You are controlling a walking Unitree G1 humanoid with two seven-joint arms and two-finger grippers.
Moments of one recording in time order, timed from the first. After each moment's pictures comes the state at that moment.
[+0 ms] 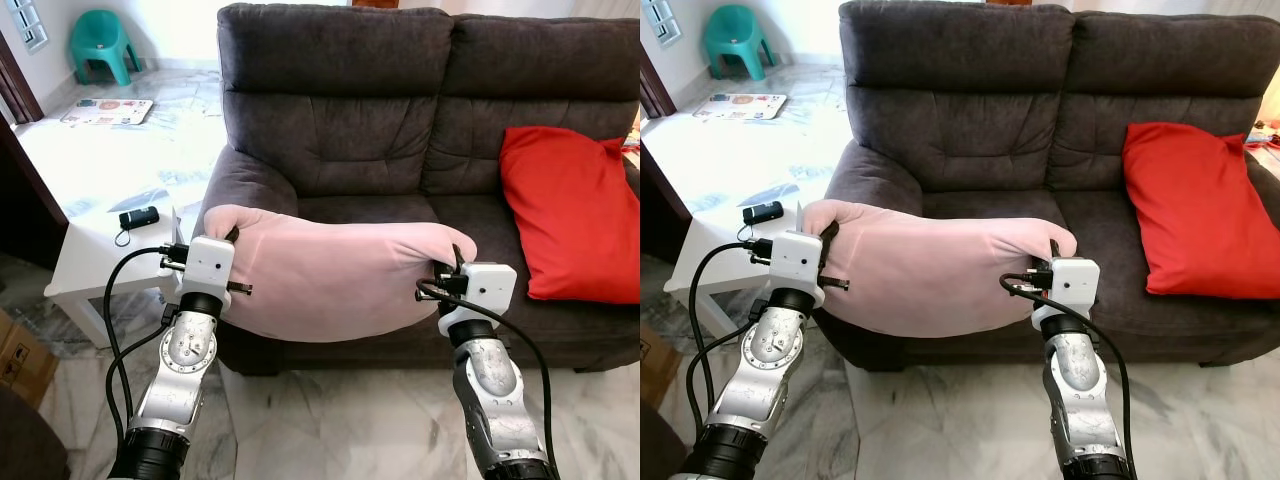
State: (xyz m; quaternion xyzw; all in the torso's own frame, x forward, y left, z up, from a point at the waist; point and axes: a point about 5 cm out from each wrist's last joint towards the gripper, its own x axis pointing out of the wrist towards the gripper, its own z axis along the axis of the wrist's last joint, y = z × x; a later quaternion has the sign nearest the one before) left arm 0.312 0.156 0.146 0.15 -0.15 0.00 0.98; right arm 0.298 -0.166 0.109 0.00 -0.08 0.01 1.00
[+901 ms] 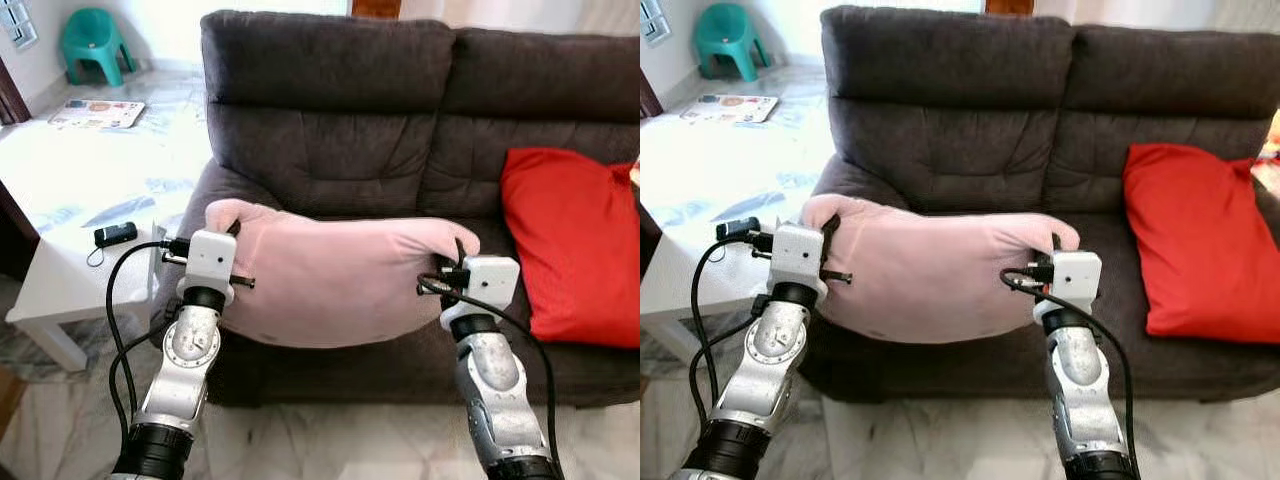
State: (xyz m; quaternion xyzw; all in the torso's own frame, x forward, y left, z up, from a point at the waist) left arm 0.315 0.158 0.153 0.15 -0.16 0.01 0.98; right arm 0.303 -0.160 0.123 0.00 -0.09 0.02 1.00
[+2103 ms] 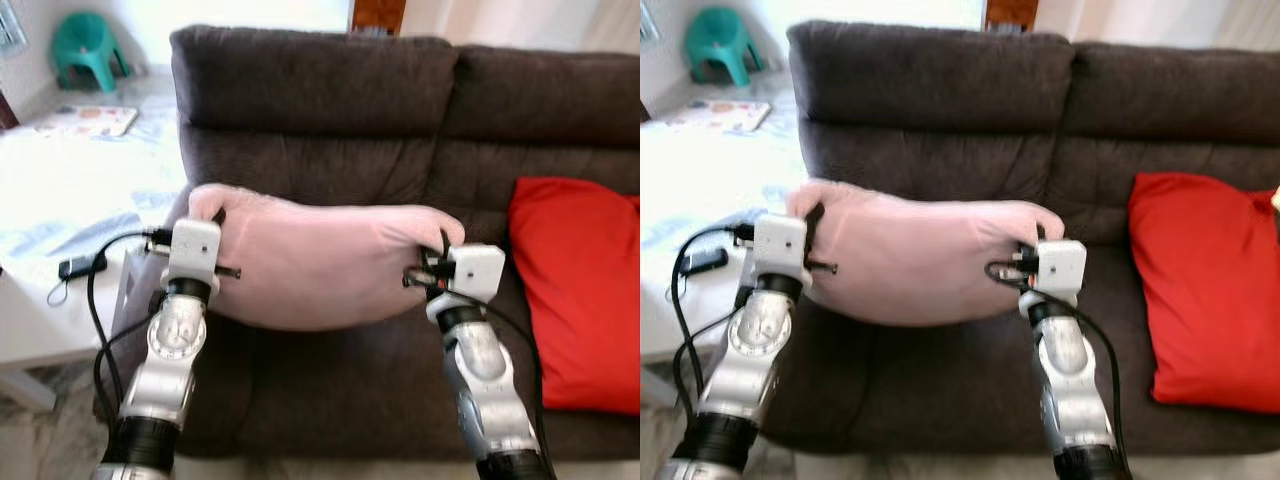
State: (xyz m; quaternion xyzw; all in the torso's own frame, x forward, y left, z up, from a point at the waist) left arm 0.319 0.149 0.158 0.12 -0.16 -0.01 0.98; right arm 0.304 -0.164 0.122 -0.01 -0.08 0.01 1.00
